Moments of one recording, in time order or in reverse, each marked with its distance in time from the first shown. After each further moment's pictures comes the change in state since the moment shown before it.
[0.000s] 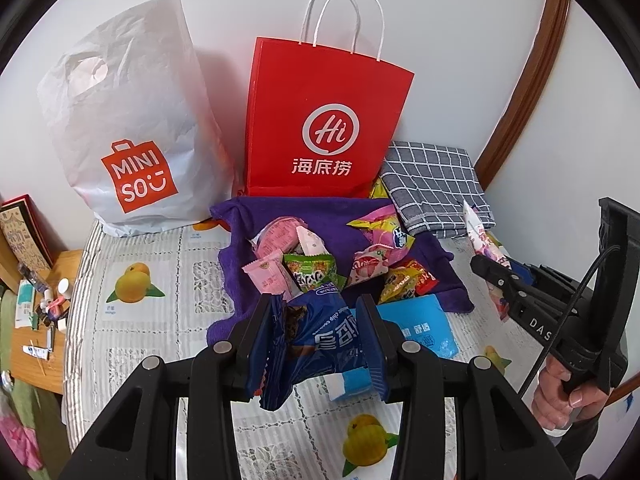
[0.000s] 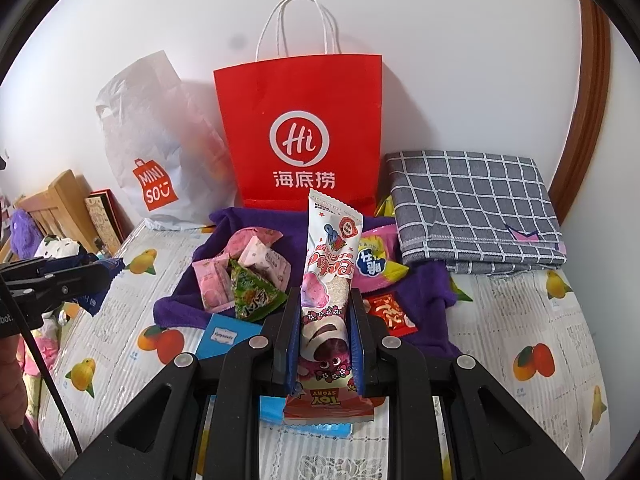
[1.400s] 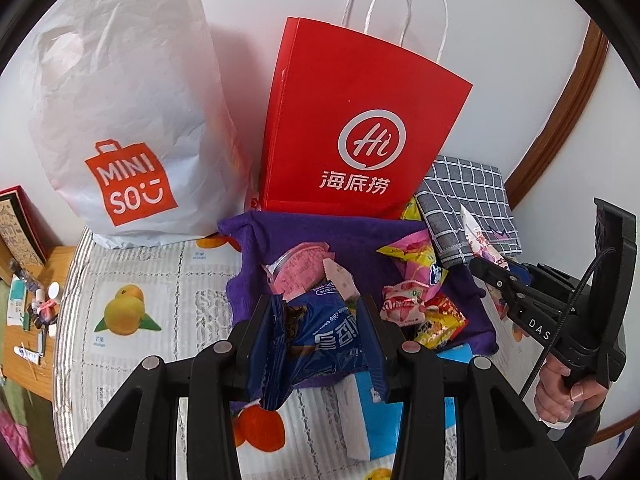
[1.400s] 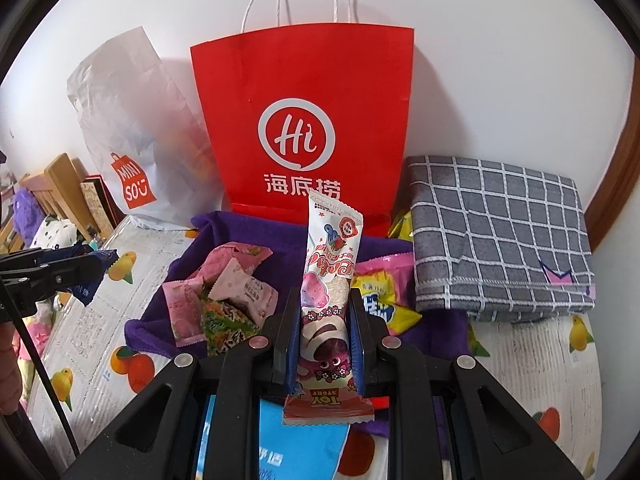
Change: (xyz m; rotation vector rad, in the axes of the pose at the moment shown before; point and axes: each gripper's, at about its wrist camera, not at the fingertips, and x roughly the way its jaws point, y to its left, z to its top) left arm 0.061 0.025 0.044 -0.073 0.026 0.026; right arm 0.082 -0.011 0.051 -0.086 0.072 0.053
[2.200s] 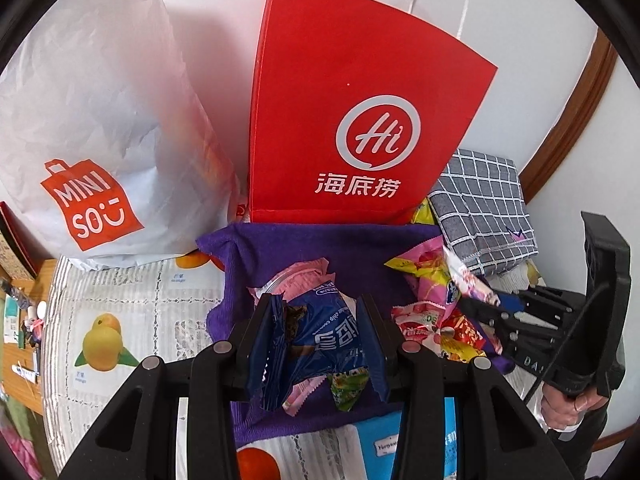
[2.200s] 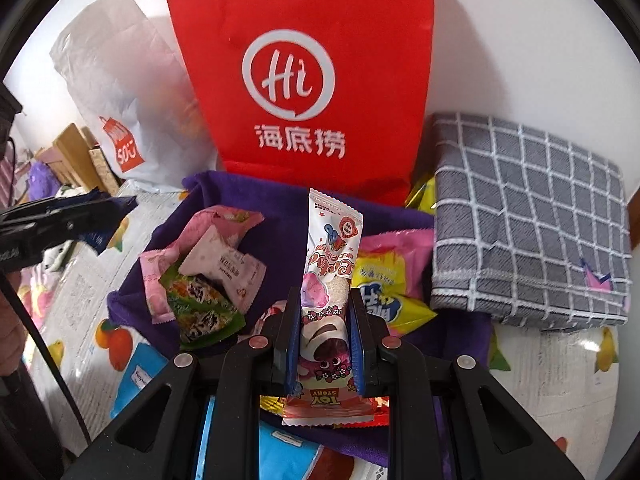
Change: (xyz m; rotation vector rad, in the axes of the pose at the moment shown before) left arm 0.052 -0.009 0.027 0.018 0.043 0.014; right arm 0.059 -0.026 -0.003 -0.050 0.164 0.121
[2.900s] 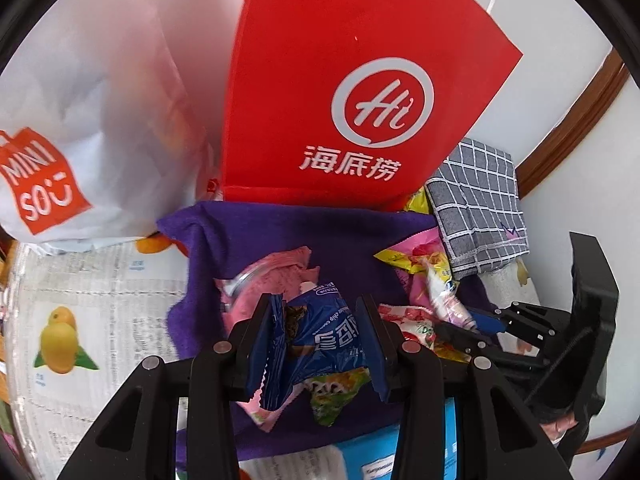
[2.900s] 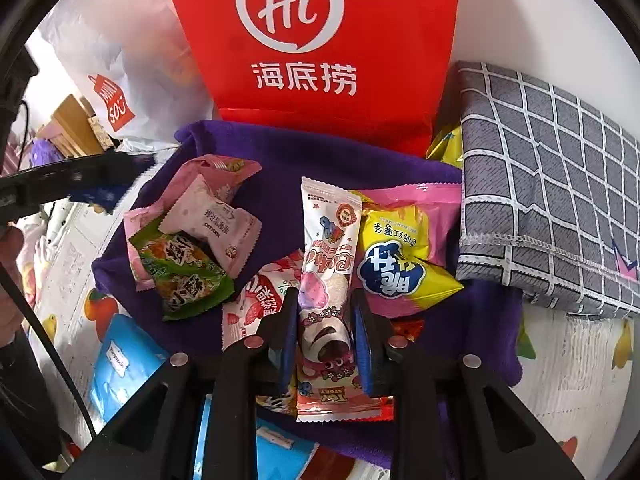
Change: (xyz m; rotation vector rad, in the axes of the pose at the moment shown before) left arm 0.042 -0.001 0.005 -0.053 0.097 -0.095; right arm 0.033 -0.002 -0.010 -0.036 0.119 -0.008
